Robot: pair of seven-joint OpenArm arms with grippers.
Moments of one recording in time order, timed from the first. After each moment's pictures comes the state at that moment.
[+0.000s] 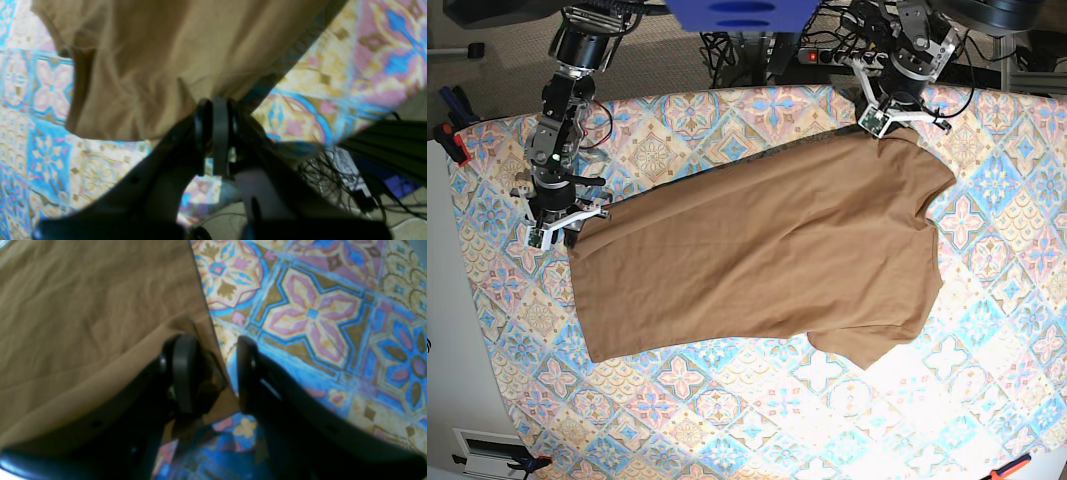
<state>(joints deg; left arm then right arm) 38.8 6.4 -21.4 119.4 26.7 -41.7 16.7 -5.0 4.1 24.1 81.9 3.0 9.7 -19.8</state>
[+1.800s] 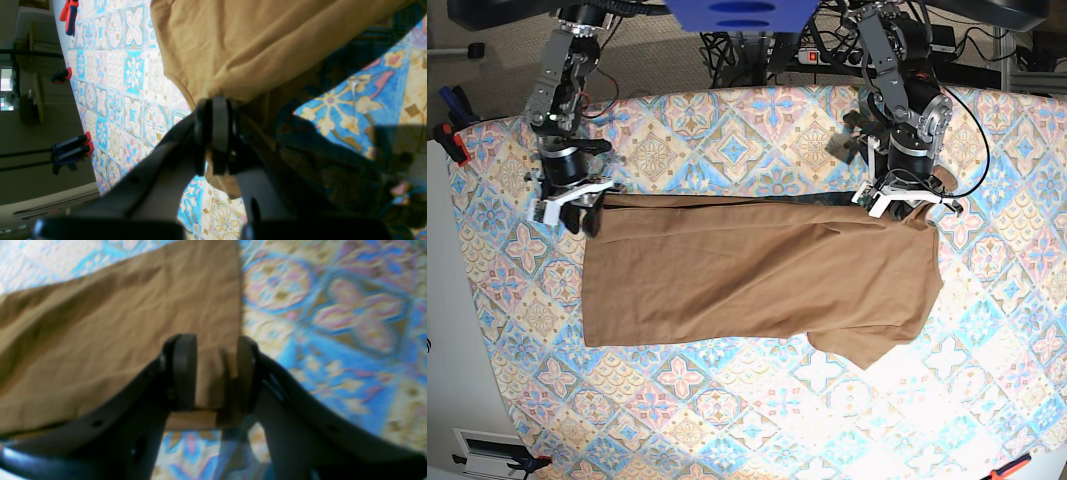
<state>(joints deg) 18.5 11.1 -19.0 119.1 54.2 -41.8 16.9 -16.4 3.3 21.1 96.0 18.0 17.2 -20.2</state>
